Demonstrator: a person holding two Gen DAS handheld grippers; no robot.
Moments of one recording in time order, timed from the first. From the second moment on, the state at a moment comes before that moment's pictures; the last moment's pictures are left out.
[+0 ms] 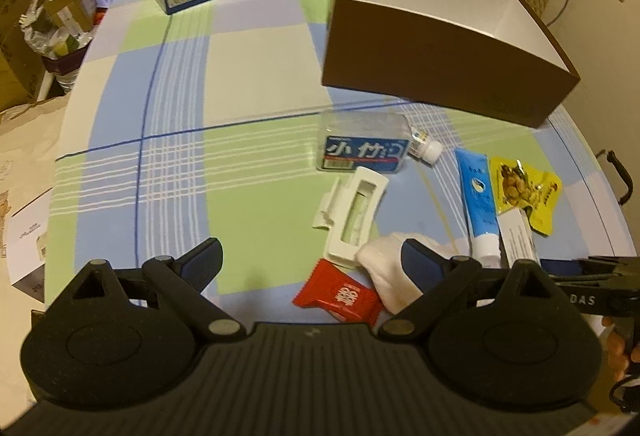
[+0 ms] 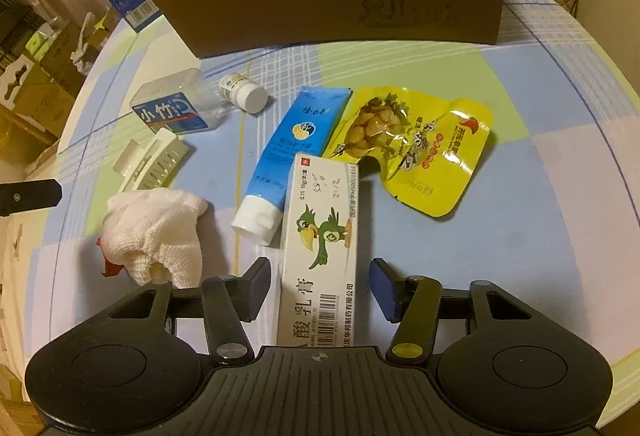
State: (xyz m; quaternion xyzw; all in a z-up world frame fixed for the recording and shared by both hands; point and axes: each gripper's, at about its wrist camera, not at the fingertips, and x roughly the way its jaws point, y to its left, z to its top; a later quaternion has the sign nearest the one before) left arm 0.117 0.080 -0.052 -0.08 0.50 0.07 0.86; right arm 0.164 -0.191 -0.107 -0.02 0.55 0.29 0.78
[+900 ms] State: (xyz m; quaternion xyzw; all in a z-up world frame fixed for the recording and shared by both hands) left arm 0.136 0.006 -0.093 -0.09 0.53 0.02 0.84; right arm 0.187 -0.250 -0.073 0.00 0.52 0.29 0.80
